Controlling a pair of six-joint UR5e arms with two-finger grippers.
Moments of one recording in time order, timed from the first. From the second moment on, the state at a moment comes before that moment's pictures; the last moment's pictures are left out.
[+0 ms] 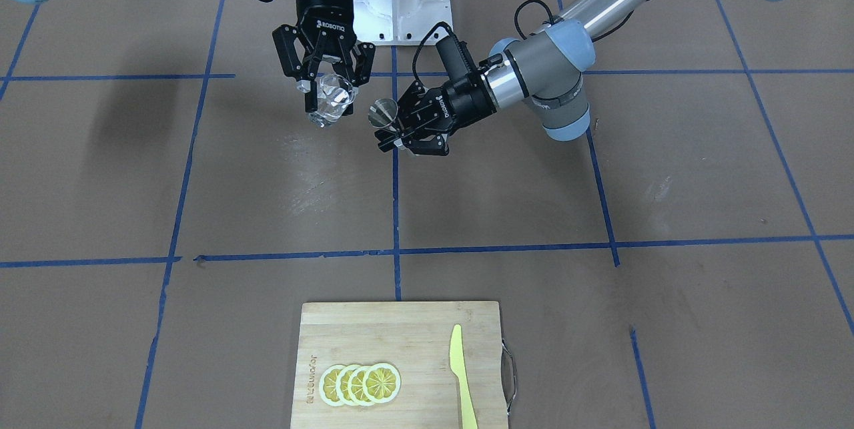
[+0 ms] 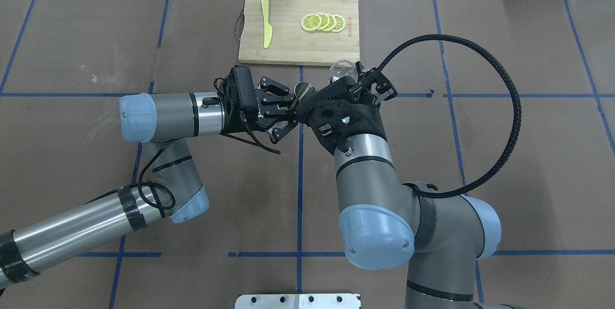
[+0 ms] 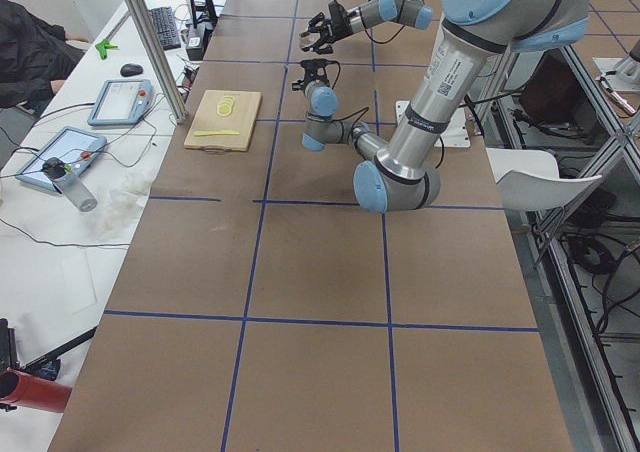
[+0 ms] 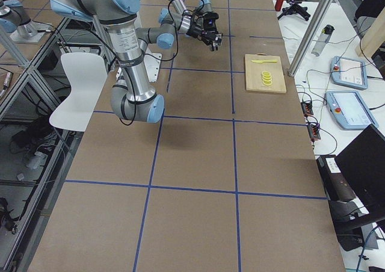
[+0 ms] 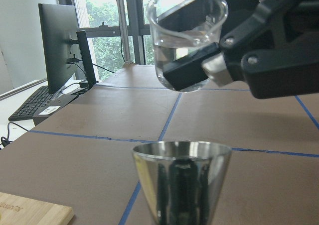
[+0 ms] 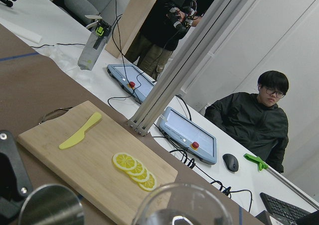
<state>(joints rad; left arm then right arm) -0.55 -2.22 -1.29 -3.16 -1.81 -0.22 0.25 -1.01 2.00 -1.52 0.61 0.61</state>
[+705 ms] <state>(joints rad) -0.55 -2.22 -1.29 -3.16 -1.81 -0.22 0.24 -0.98 1.97 -1.57 0.60 0.60</state>
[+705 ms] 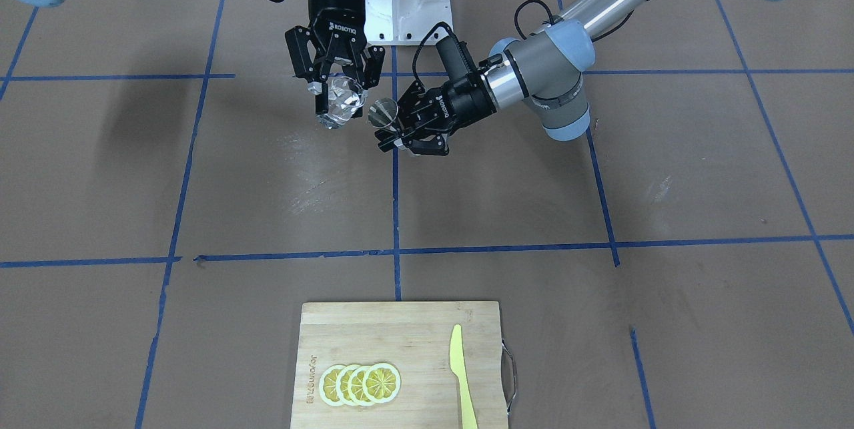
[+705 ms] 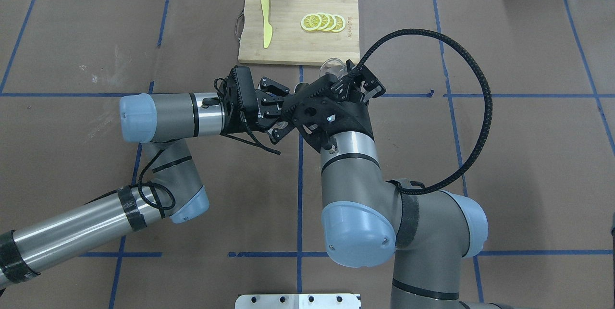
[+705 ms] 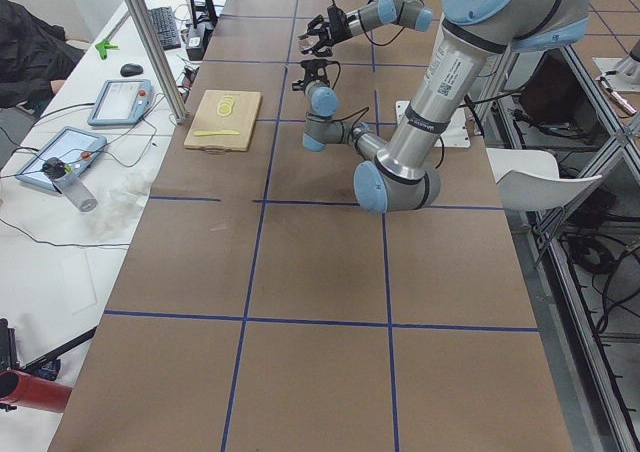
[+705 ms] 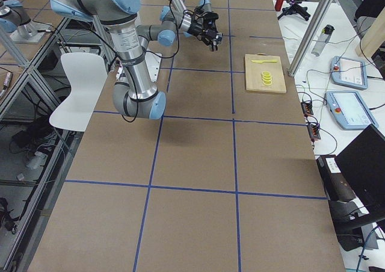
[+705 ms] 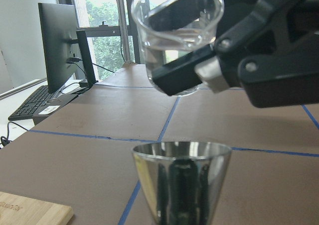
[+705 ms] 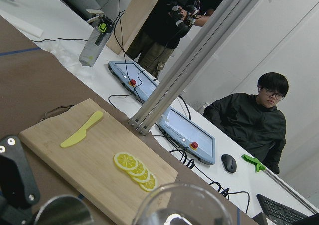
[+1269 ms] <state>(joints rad) -0.55 -2.22 -1.29 -3.17 -1.82 -0.22 0.23 -0.96 1.97 -1.61 0.57 0.60</state>
